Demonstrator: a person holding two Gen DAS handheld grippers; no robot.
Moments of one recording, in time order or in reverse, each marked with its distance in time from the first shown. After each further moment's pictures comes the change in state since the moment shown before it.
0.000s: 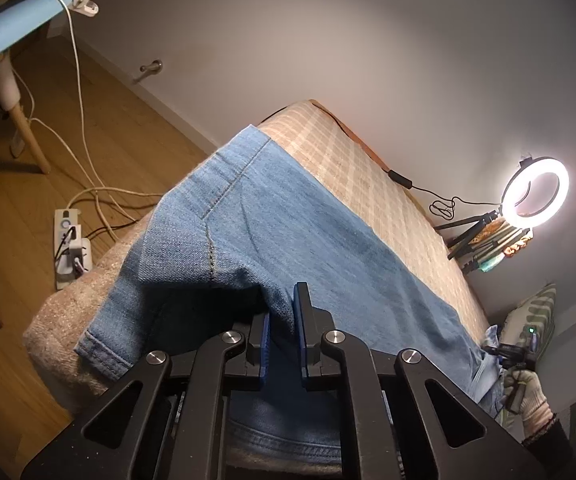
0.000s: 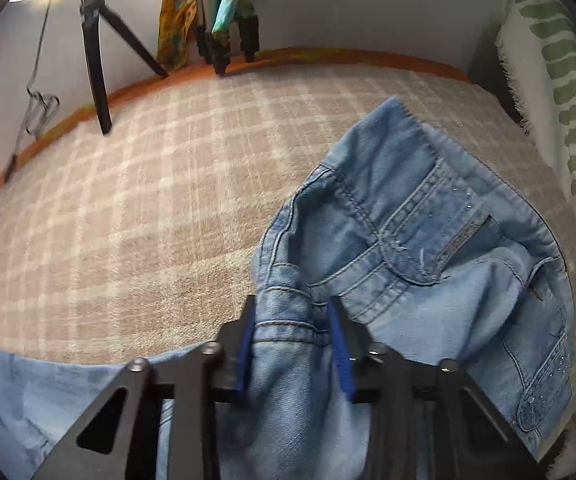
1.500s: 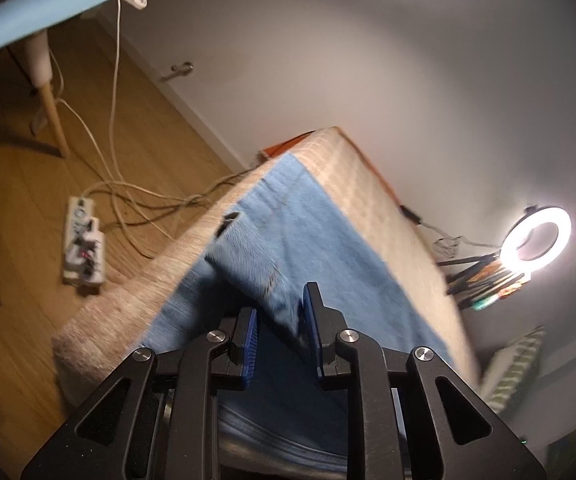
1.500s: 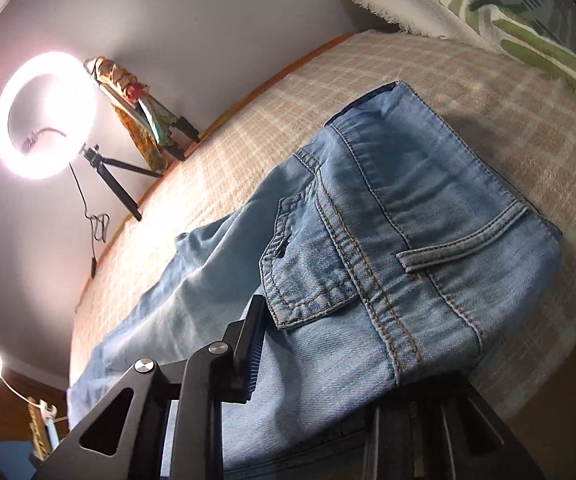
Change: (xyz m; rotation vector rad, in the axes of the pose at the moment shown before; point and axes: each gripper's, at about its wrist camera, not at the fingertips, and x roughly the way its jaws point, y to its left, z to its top) left arm -0.013 0.028 0.010 -0.121 -0.055 0.017; right arm -0.052 -0.172 -0.139 0.394 -0.180 0.351
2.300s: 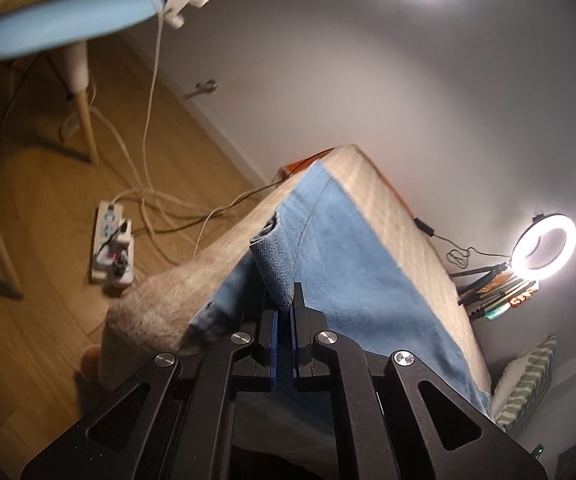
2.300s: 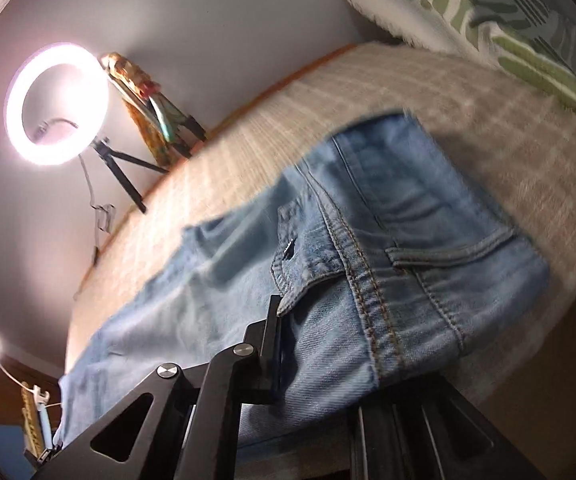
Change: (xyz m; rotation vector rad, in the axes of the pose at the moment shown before) left arm -0.034 0.015 -0.012 -0.010 -0.089 0.024; right arm -0.037 -0.002 -0.009 -0.041 -0.029 0.020
